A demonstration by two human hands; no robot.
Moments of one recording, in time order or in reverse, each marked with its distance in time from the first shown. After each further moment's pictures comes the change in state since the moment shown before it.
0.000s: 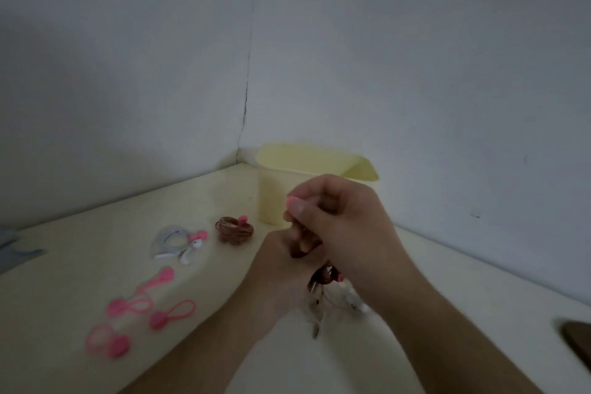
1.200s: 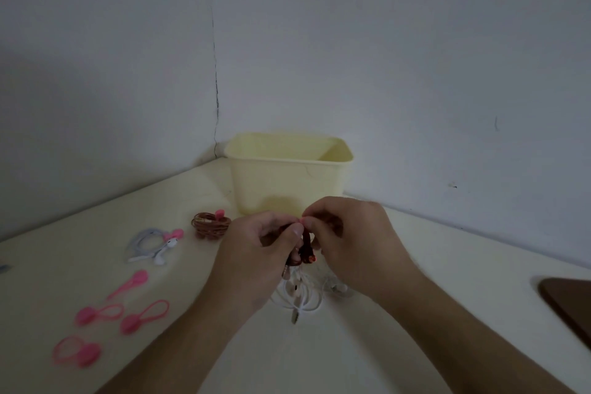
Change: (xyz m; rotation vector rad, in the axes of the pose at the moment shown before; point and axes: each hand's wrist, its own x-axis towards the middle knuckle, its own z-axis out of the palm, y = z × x) left_hand 0.003 -0.006 0.007 0.099 0.089 0.042; right_hand -0.012 0.052 -0.055 -0.647 0.097 -0.160
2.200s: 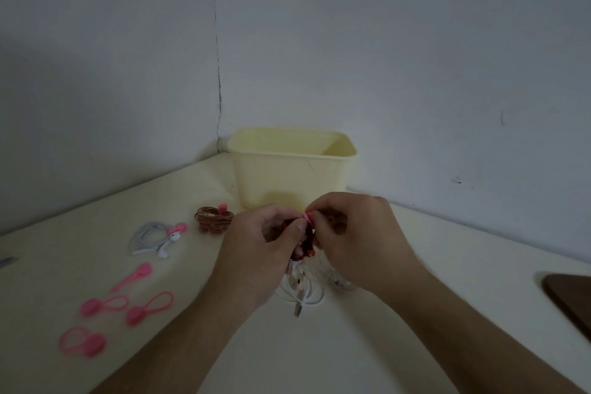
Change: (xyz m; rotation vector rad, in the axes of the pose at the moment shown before) left_hand -0.002 0.000 -0.001 0.041 0.016 0.052; right_hand -0.003 -0.005 0.001 -0.013 0.034 -0.013
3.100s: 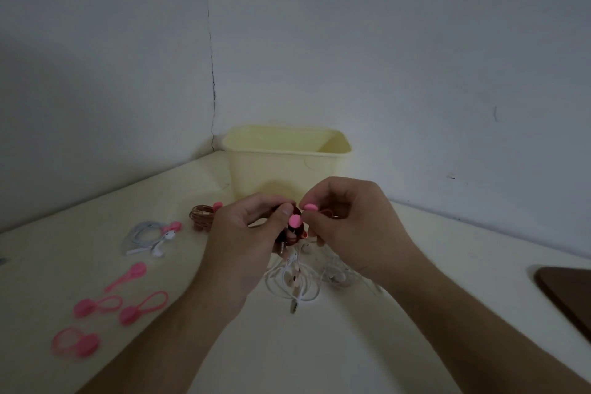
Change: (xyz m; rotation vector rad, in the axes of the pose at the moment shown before) left_hand 0.003 0.006 -0.003 -0.162 0.058 -0.090; right_hand 0.003 -0.007 -0.008 0.301 -0.044 0.182
